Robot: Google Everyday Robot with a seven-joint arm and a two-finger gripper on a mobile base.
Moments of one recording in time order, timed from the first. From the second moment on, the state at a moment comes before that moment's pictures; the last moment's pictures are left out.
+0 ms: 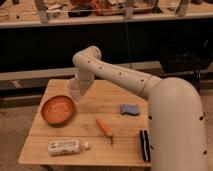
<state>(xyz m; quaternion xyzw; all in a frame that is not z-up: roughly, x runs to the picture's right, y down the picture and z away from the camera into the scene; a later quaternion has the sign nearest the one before) -0.140 0.025 0.810 -0.21 -0.26 -0.46 0.83</state>
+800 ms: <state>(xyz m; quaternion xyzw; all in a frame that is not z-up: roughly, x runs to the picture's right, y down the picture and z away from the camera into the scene) -0.187 0.041 0.800 -0.21 -0.28 -0.49 0.80</state>
